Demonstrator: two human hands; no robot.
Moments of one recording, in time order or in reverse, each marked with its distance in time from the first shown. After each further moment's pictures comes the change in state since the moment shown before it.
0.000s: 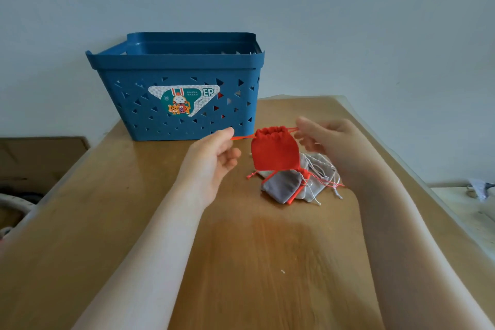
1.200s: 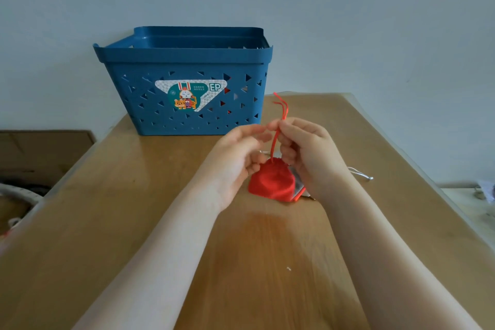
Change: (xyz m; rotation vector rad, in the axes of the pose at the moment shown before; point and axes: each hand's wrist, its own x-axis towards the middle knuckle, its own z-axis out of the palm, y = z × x) left_hand -0.013 -0.002 0.013 0.116 -0.236 -0.063; right_hand -0.009 -0.002 0.052 0.489 -0.087 0.056
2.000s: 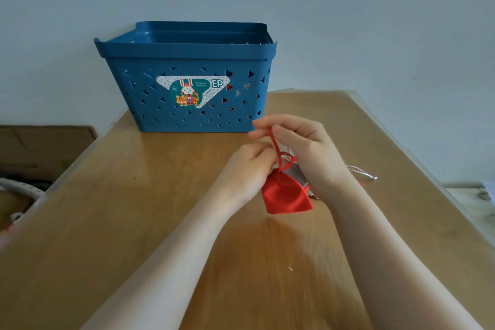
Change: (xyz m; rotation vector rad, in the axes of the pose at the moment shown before) left_hand -0.002 -0.015 0.007 0.558 -0.069 0.202; right_hand -0.003 0.000 0.002 -0.187 -0.194 -0.157
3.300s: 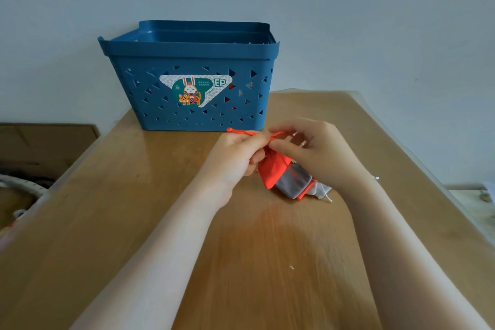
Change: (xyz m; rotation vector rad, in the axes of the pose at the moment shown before) left_hand 0.002 0.003 -0.020 -0.261 0.047 -0.059; right_hand 0.002 -0.001 -0.020 -0.748 0.010 -0.107
